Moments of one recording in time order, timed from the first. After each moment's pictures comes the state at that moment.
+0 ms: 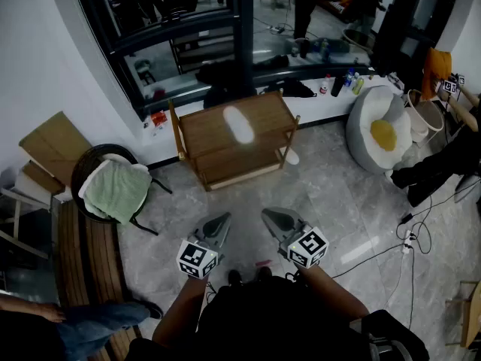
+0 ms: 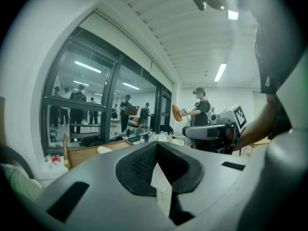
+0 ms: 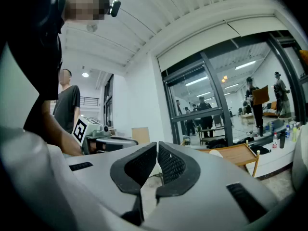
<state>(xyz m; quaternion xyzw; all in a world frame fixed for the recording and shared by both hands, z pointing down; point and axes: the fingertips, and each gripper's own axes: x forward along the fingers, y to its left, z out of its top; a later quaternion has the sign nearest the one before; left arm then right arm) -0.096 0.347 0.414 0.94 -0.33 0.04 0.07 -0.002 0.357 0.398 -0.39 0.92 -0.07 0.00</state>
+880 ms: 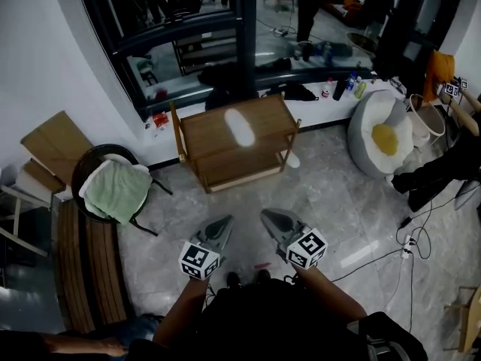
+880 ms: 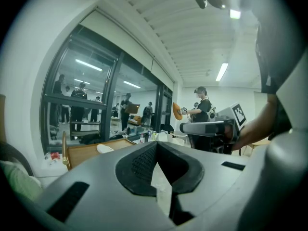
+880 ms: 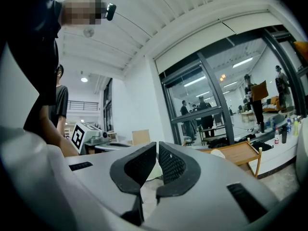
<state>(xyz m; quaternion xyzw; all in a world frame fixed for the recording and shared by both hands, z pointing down) -0.085 0.347 0.423 0.94 -0.33 0.05 0.08 0.003 0.351 0.397 -0.38 0.92 -0.08 0.02</state>
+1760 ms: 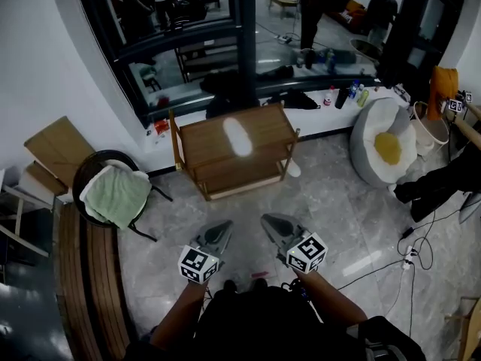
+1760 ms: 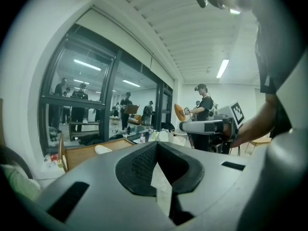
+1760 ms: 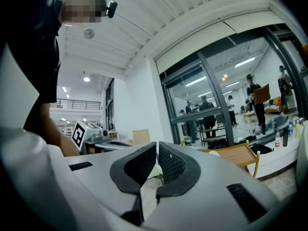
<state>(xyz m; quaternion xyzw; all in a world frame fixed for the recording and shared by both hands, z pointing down) -0.054 0.333 0.424 0.94 -0.33 0.06 0.08 0.036 0.333 0.398 -0.37 0.92 -0.08 0.02</state>
